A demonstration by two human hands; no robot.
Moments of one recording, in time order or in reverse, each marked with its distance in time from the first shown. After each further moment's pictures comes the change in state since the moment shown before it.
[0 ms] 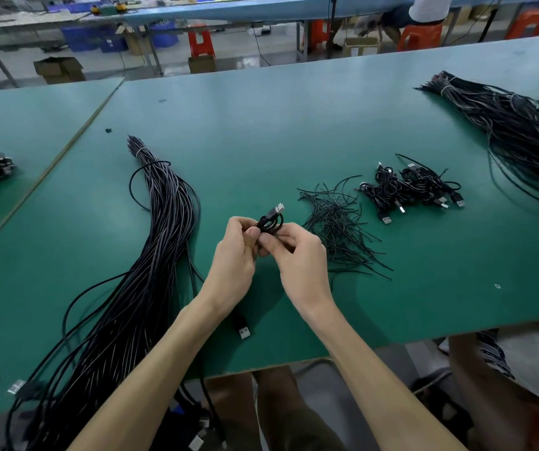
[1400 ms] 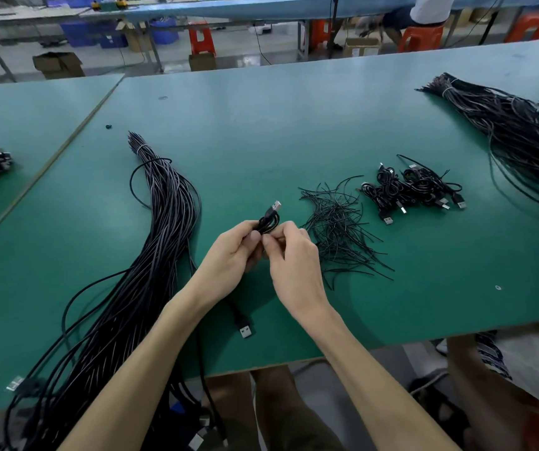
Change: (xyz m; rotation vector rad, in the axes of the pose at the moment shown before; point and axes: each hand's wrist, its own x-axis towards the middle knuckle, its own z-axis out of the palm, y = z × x) left_hand 0.005 -0.003 -0.020 0.022 -0.222 0.029; right_hand -0.005 -0.005 0.009 -0.360 0.008 -0.067
